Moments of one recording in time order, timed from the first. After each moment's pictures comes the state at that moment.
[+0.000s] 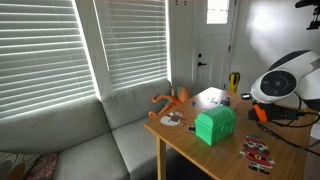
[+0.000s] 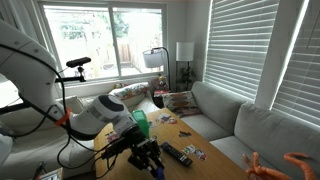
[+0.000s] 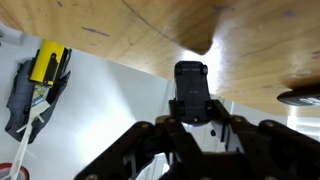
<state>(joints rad) -0.04 -0.14 0.00 -2.57 -1.47 2.15 2.09</state>
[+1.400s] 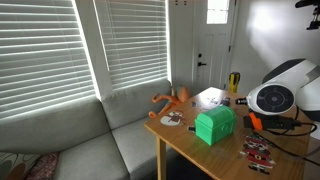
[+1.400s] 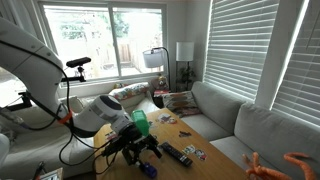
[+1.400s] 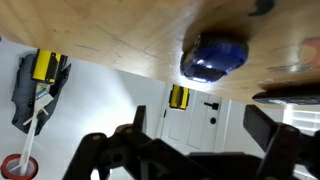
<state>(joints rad) 0.05 -0.09 0.04 -2.57 -1.46 2.05 2.21</state>
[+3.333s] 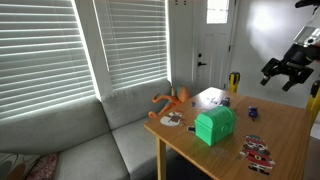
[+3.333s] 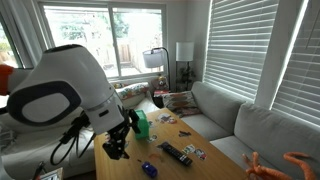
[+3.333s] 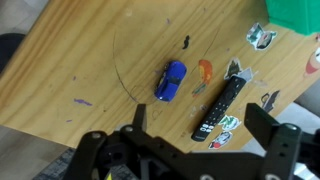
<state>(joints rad) 0.36 -0.79 -0.68 -2.62 -0.44 2.28 0.86</state>
